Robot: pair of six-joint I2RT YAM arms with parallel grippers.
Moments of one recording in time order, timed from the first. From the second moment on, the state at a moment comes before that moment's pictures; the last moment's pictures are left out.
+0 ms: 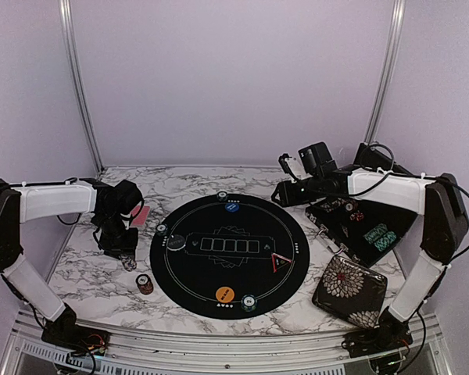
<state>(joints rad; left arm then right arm) -0.45 1.58 1.01 -0.94 -0.07 -0.53 0.52 1.70 1.25 -0.31 -0.12 0.20</state>
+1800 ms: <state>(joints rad) -0.45 1.72 1.26 -1.02 -0.07 -0.47 0.52 1.70 1.25 -0.32 -0.12 0.20</state>
